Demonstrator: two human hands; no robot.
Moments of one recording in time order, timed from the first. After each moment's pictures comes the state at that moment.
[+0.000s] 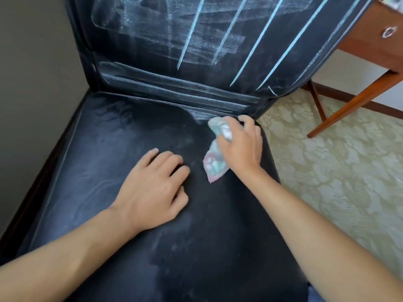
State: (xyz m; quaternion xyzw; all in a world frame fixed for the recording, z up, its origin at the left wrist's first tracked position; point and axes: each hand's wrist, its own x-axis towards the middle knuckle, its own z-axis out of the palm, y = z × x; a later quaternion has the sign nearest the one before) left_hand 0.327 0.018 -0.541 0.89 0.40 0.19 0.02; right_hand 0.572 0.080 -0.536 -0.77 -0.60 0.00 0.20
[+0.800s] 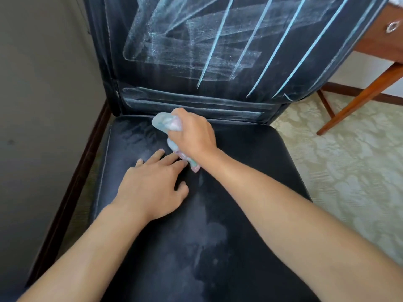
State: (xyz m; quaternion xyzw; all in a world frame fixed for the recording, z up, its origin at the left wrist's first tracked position) left_hand 0.279 0.058 -0.484 0.84 0.52 -0.05 0.17; right_hand 0.419 0.146 -0.508 -0.69 -0.68 0.11 0.21
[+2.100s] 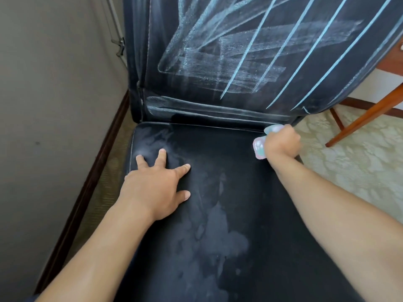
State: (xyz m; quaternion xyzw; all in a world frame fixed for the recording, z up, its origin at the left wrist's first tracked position) left_hand 0.245 0.079 -0.486 0.79 0.56 -0.15 0.19; right_hand 0.564 0.160 -0.511 -0.93 -0.29 0.02 0.23
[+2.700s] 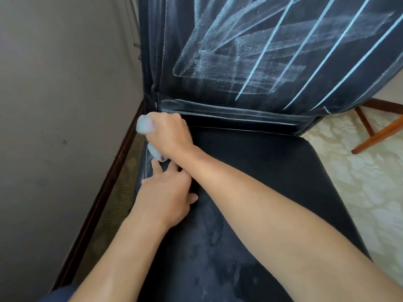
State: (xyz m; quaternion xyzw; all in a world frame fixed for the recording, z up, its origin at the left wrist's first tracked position) left_hand 0.240 0.072 -0.498 0.78 0.59 -0.08 0.21; right_hand 0.296 0.192 -0.500 -0.62 -0.75 0.16 0.16
